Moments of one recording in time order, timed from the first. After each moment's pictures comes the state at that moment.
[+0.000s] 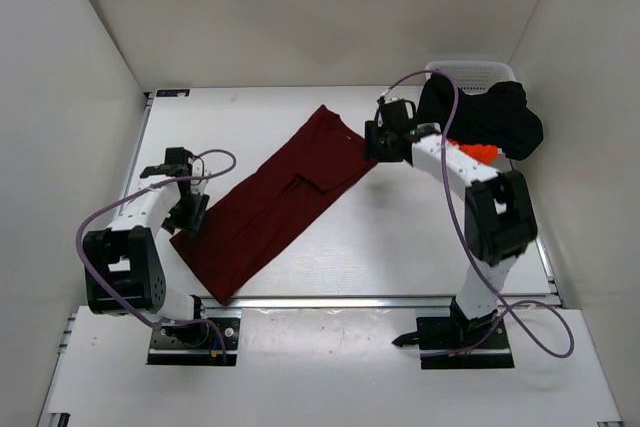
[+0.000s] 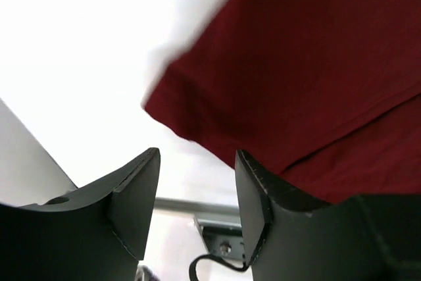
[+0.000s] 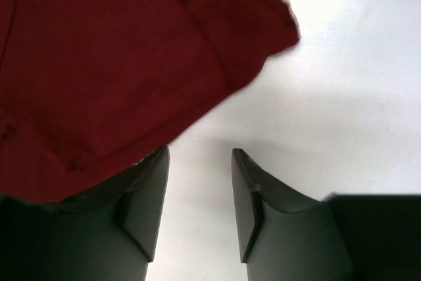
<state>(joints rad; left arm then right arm) 0.06 1.44 0.90 -0.87 -0.20 0.28 0.34 1.89 1.48 -0.48 -0.01 0.31</state>
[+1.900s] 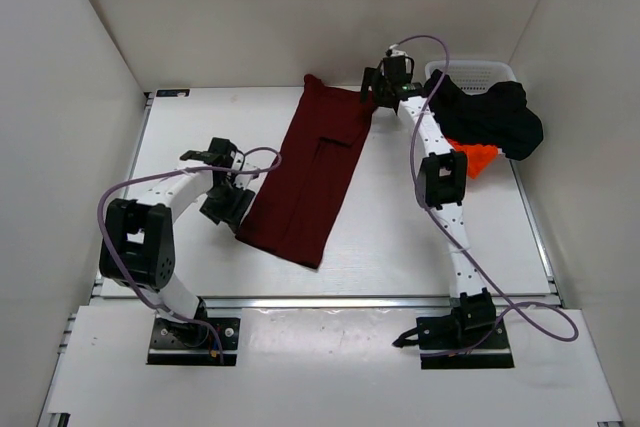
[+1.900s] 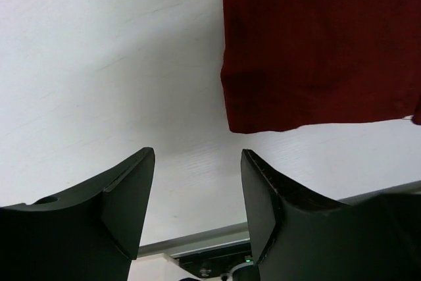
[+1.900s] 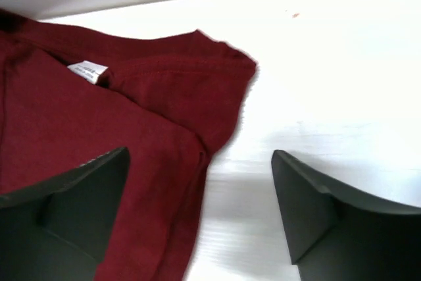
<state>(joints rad) -0.21 1.61 1.06 -0.87 0.02 0.28 0.22 2.82 2.77 -0.59 0.03 0.33</state>
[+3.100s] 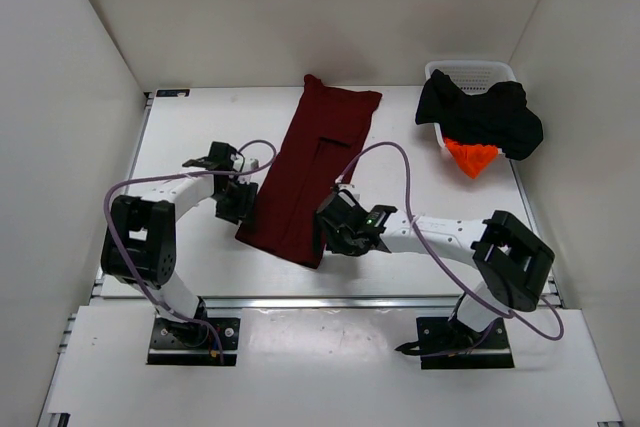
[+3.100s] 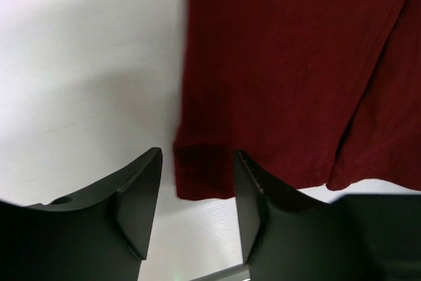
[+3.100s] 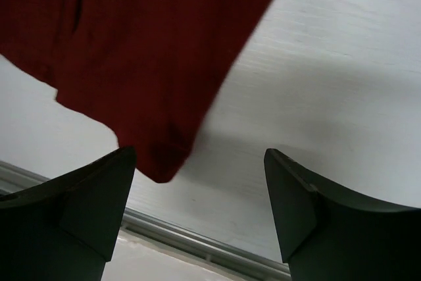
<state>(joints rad) -0.19 1.62 0.98 -0.64 0.21 0.03 0.99 1.56 0.94 -0.41 0.18 0.87</state>
